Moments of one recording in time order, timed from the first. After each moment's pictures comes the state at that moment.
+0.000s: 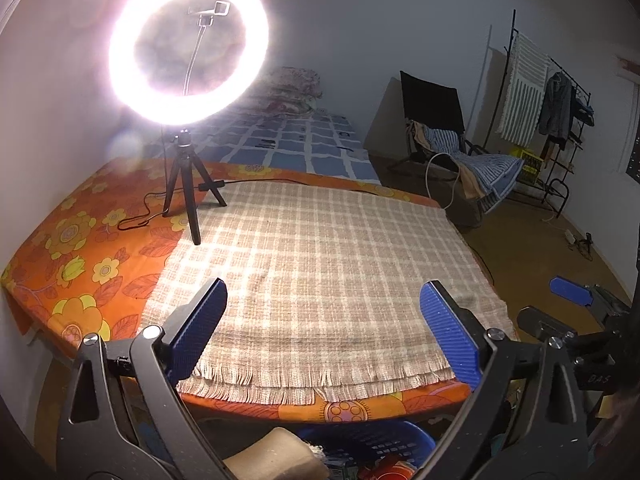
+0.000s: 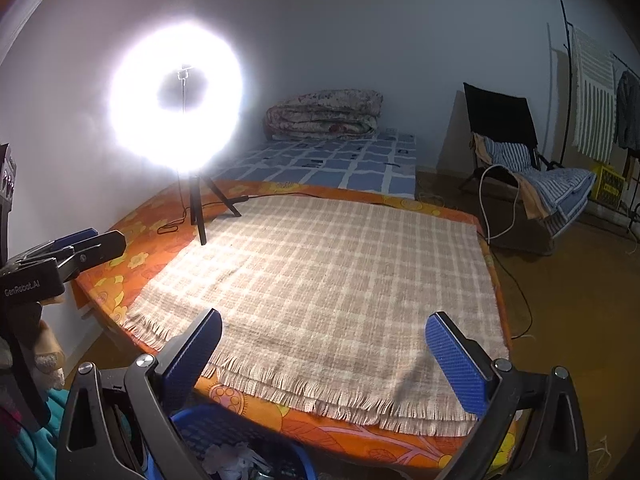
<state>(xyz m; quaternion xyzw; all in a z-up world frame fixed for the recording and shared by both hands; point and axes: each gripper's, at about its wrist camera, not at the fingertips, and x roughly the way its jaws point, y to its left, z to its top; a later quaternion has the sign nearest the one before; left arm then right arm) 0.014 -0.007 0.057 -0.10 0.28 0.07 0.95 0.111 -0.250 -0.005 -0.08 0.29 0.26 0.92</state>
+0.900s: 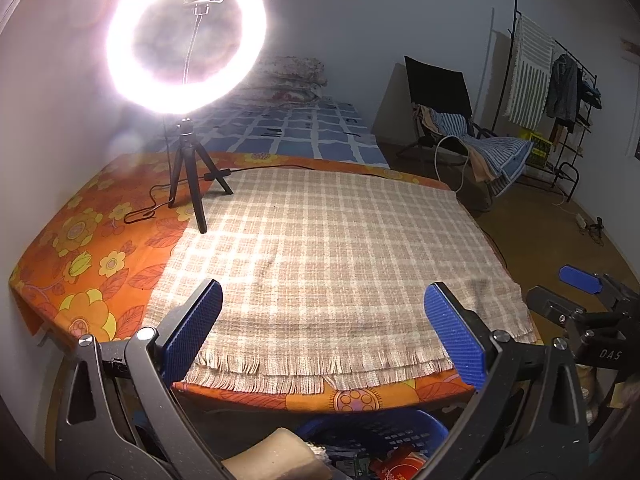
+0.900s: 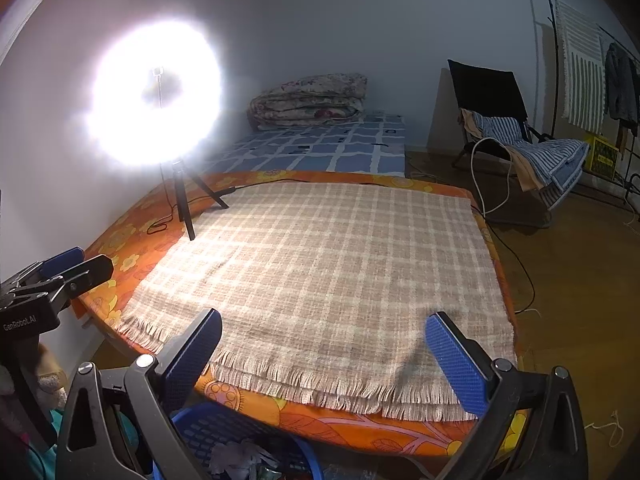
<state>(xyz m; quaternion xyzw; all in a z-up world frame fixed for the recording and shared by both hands) 0.016 -0.016 0.043 -0.08 0.30 0.08 0.95 0.119 -0.258 -0.016 -0.06 0.32 0.25 0.91</state>
